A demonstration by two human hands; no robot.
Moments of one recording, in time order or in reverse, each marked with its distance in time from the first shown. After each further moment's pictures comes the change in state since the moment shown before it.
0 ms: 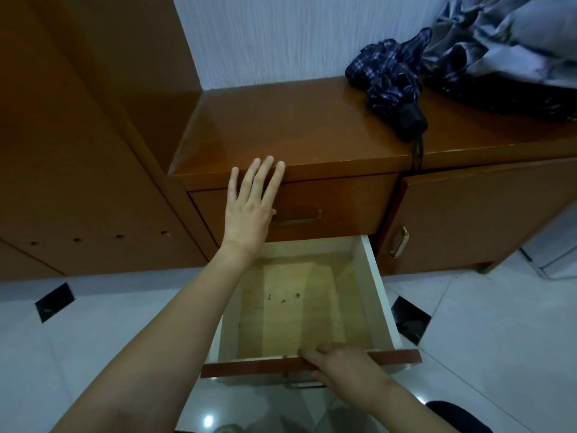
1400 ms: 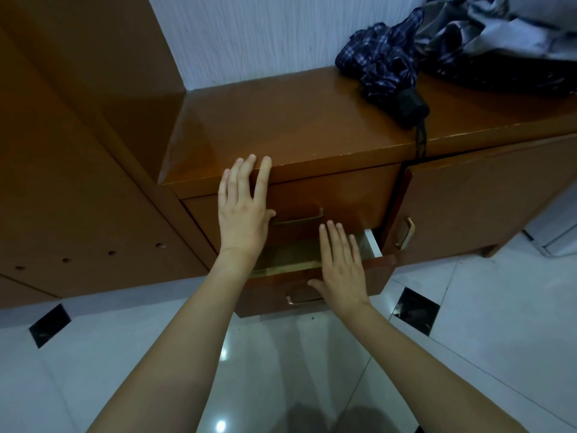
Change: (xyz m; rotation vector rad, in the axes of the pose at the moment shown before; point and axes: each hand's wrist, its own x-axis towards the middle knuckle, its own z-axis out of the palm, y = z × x) left_hand 0.006 -0.007 0.009 -0.114 0.112 -0.065; right_hand 0.100 0.043 -0.046 -0.191 0.631 0.507
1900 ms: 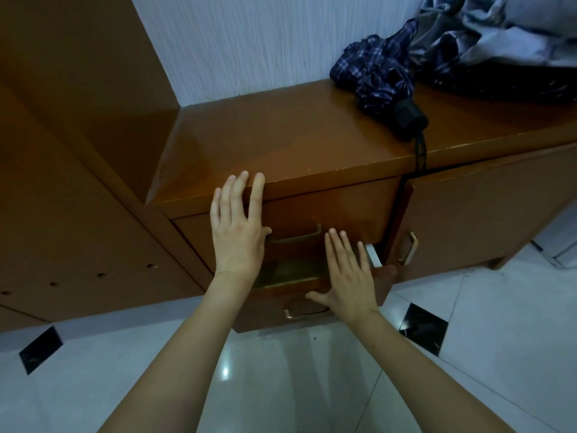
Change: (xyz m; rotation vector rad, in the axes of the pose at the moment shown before) left_hand 0.001 0.003 0.006 0.006 0.062 -0.014; right_hand 0.020 0.026 0.019 -0.056 0.004 0.019
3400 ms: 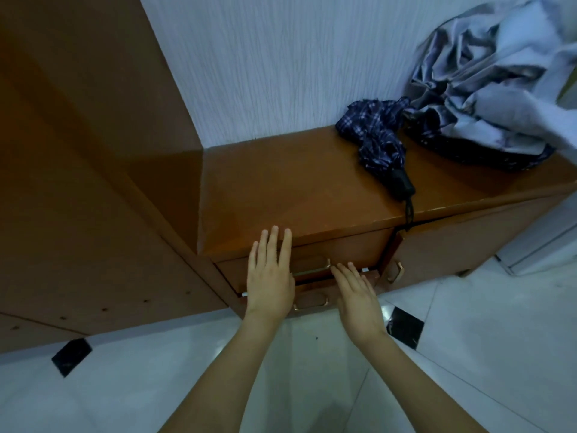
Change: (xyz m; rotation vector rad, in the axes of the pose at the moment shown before) left_hand 0.028 0.001 -0.080 -0.146 -0.534 -0.037; right_hand -0.002 -0.028 -0.122 0.352 -0.072 0.124
